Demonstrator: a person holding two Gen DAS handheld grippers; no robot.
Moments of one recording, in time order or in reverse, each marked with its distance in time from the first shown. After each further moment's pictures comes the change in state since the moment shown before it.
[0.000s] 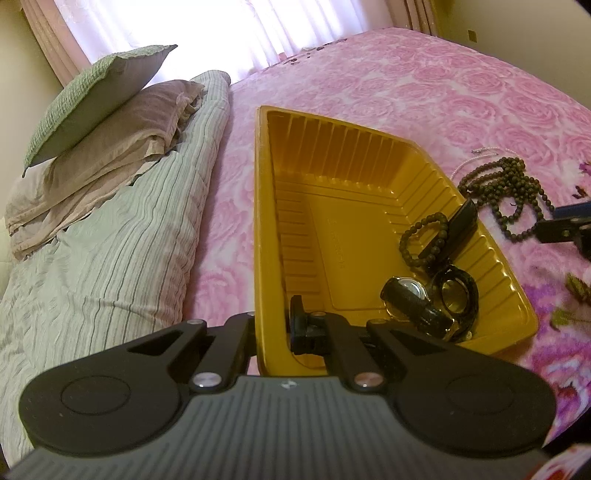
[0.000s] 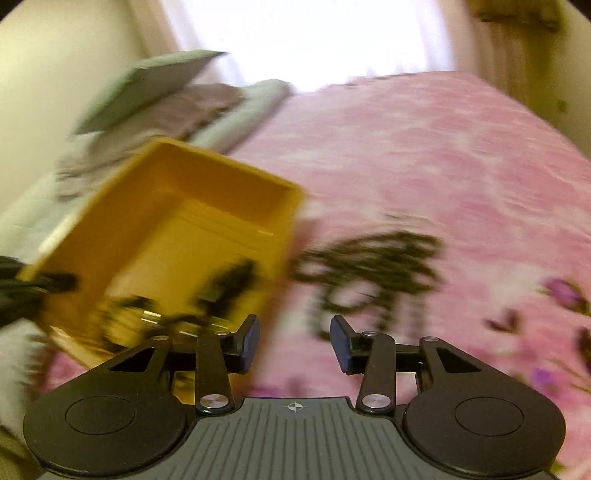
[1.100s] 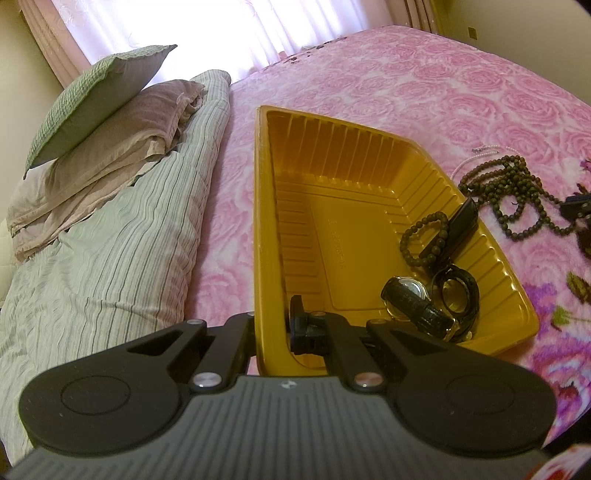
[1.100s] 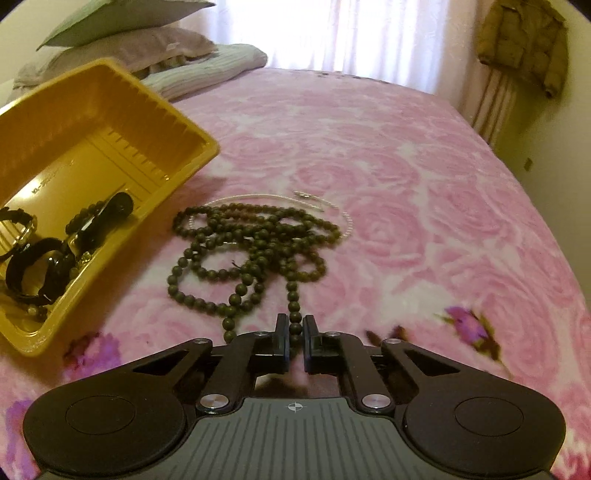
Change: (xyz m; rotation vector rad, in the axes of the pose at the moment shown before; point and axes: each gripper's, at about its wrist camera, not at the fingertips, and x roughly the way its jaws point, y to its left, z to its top) left arm -0.001 0.000 0.000 0.005 0.003 0.005; right arm 0.017 -0.031 -0.009 -0.260 0.043 -0.225
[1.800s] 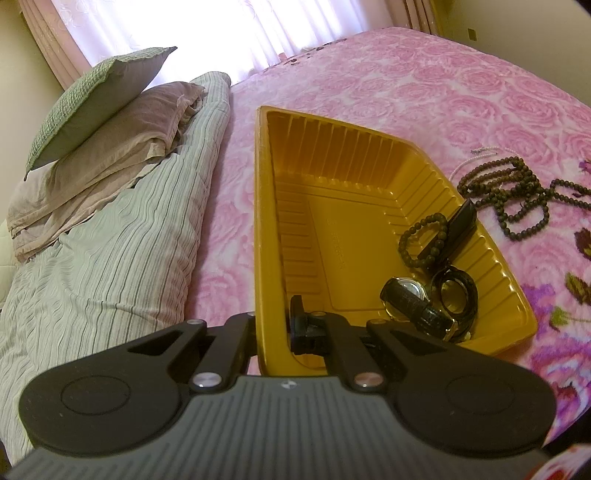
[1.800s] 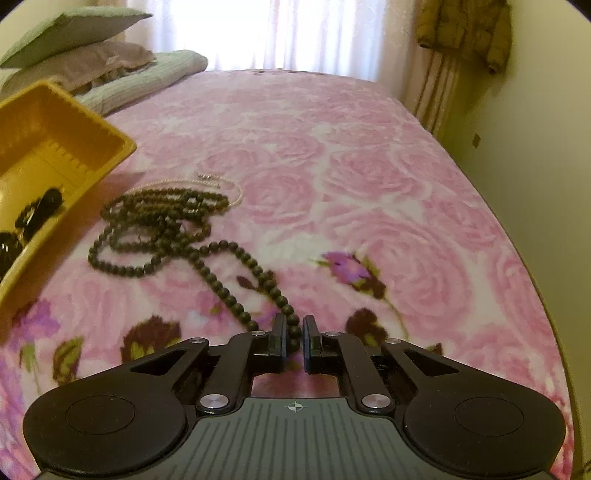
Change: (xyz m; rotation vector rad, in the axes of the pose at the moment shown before) left arm -0.002 -0.001 -0.001 0.004 -0.004 0.003; right arm -0.029 -0.053 -0.033 0.054 -0.006 -0.116
